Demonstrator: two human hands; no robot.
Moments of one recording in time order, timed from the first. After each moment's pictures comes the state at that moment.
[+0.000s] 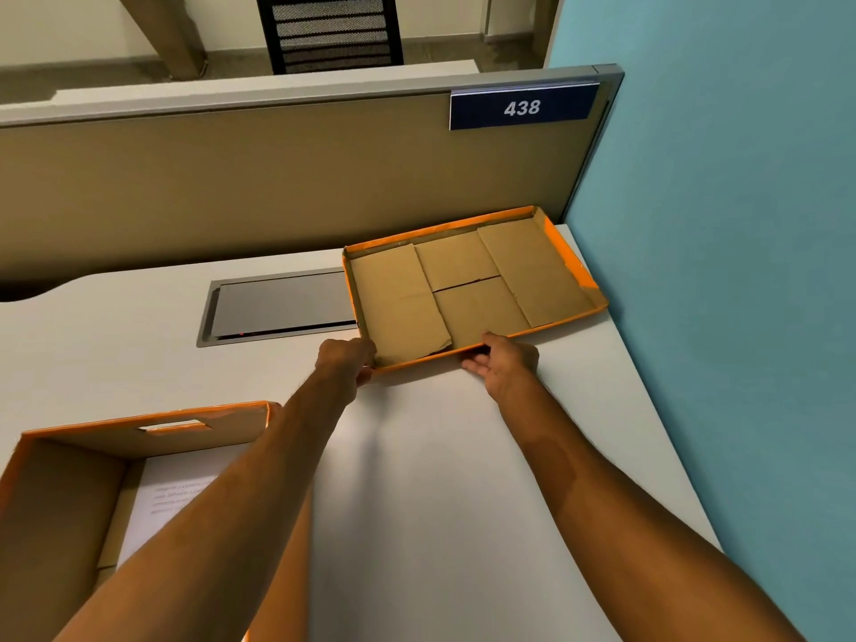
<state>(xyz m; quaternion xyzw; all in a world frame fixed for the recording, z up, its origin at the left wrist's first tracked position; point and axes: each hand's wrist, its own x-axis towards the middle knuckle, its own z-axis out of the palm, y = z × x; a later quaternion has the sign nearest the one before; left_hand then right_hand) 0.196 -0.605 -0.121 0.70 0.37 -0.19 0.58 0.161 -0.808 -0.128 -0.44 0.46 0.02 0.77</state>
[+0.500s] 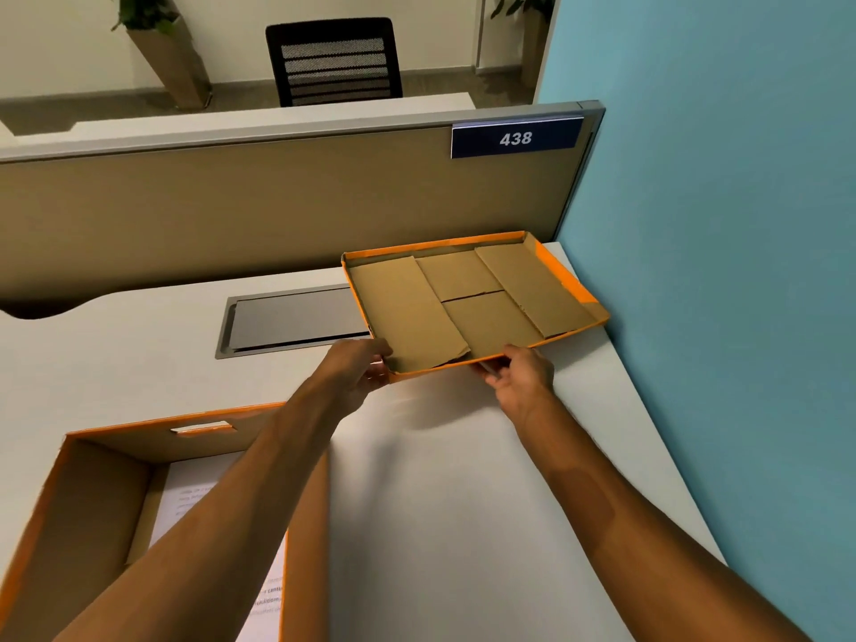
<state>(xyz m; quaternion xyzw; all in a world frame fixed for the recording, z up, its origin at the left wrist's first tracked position) 0.162 -0.597 -0.062 0.63 0.23 -0.25 0.70 0.128 -0.807 -0.093 -0.35 0.42 -0.04 0.84</state>
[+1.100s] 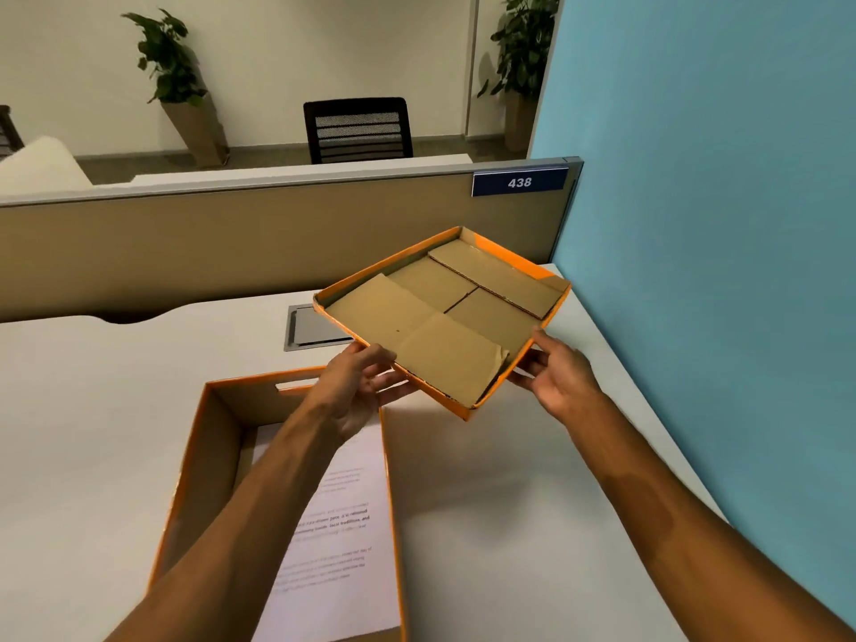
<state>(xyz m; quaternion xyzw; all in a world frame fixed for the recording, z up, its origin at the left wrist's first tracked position) 0.022 -0.491 0.021 0.47 0.14 -0.24 0.84 0.001 -0.761 -0.003 -0.47 0.28 -0.02 0.84</state>
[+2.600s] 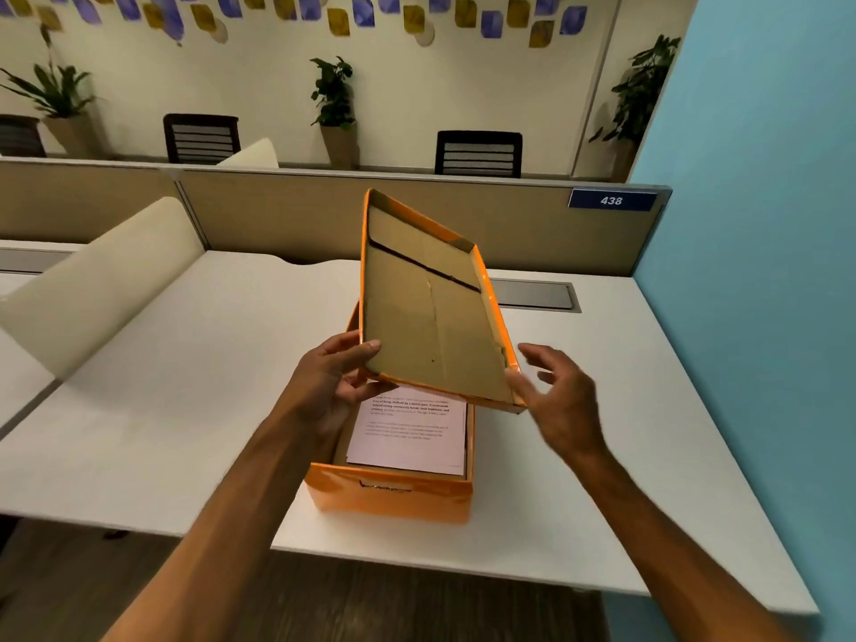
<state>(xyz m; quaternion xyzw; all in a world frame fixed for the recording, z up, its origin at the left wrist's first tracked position) -0.247 -0.351 0.094 0.51 0.15 -0.06 0.85 -0.231 -0.626 0.037 -0.87 -0.04 -0.19 0.45</state>
